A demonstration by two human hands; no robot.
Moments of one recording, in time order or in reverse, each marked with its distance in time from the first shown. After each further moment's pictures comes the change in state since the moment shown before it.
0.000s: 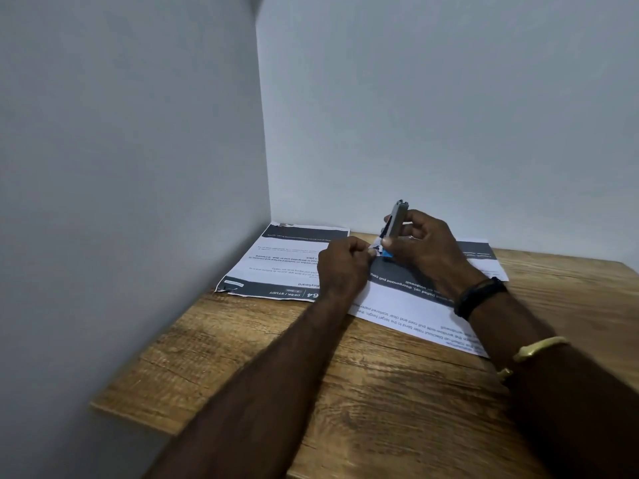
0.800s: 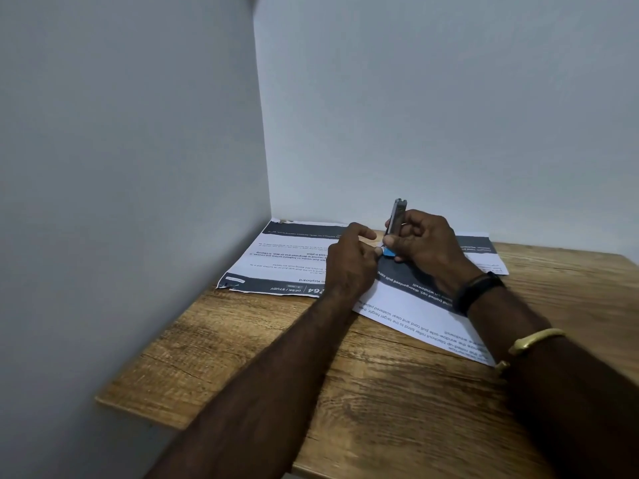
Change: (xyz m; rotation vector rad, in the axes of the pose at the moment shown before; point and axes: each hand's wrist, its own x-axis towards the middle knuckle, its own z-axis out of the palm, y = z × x) left_hand -0.012 0.013 -0.003 -0.041 -0.072 0.068; right_hand 0.004 0.010 -0.003 -0.154 0.033 -0.041
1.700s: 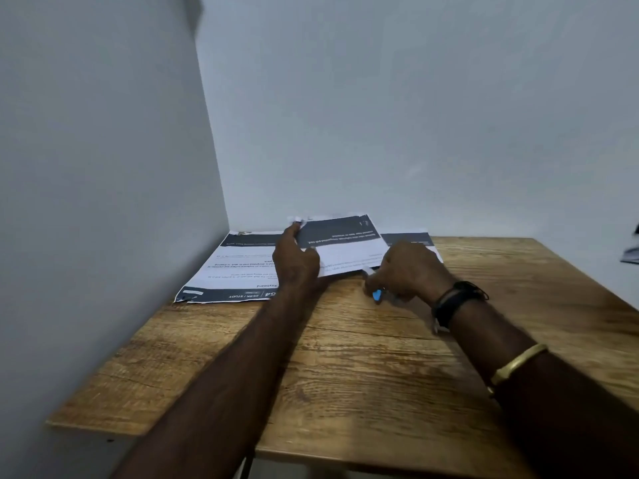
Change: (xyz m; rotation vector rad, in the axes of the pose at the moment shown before) left_hand 0.001 0.008 -0.001 -0.030 0.166 -0.086; right_hand -0.062 -0.041 -0.035 -0.905 -0.046 0.370
